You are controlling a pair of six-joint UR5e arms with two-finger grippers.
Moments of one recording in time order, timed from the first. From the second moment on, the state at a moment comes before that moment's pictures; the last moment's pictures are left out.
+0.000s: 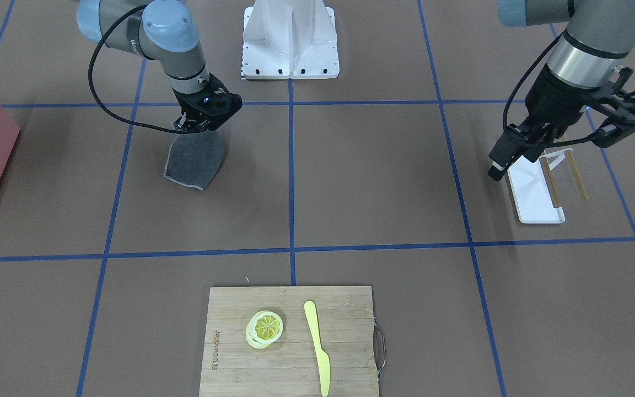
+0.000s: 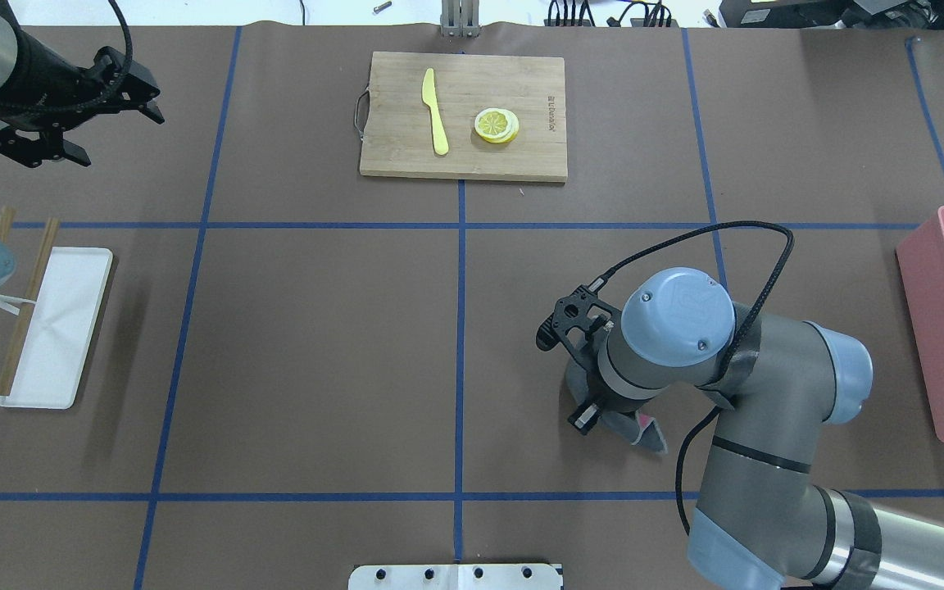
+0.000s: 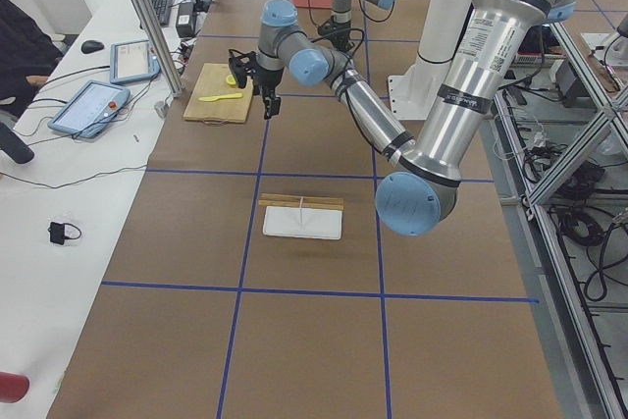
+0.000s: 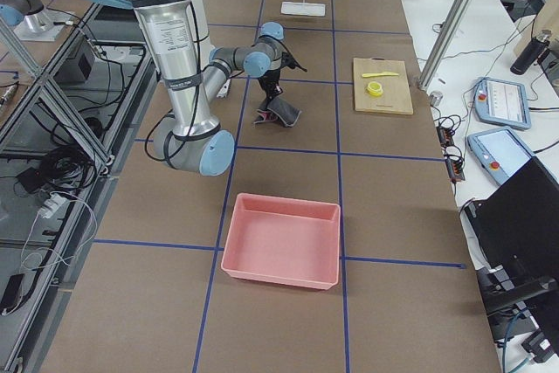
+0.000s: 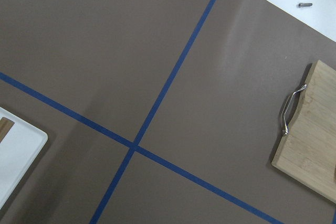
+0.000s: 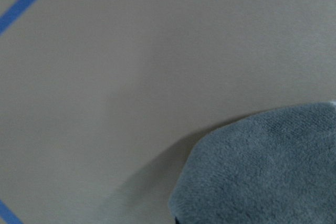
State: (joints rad) left arm -1.03 -1.95 -1.99 -1.56 -2.07 -1.38; right arm 0.41 -1.19 1.93 -1.56 1.92 0.51
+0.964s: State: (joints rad) left arm -1.02 -1.95 -1.99 -1.56 -2.07 -1.38; right arm 0.64 -1.19 1.68 -1.24 2.15 0.58
